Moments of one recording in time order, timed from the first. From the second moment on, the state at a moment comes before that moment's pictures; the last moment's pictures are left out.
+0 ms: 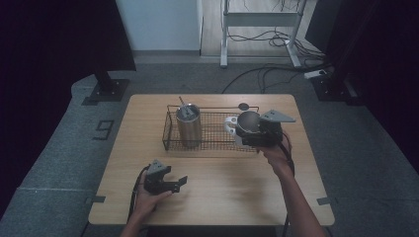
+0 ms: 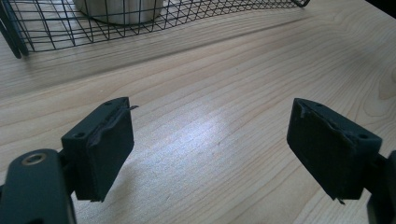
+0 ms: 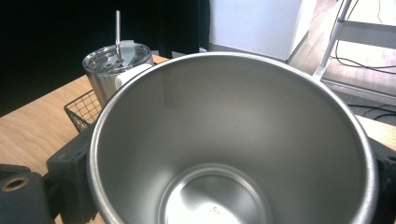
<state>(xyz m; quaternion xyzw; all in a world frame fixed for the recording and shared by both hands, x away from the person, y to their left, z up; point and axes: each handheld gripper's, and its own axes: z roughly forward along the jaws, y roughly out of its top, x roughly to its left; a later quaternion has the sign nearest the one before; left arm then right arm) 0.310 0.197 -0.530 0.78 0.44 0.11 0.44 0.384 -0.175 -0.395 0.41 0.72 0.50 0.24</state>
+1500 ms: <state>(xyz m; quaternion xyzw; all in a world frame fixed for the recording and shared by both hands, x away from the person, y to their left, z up) 0.308 0.199 -0.527 0.78 0.43 0.11 0.44 0.427 -0.162 -0.394 0.42 0.72 0.49 0.24</state>
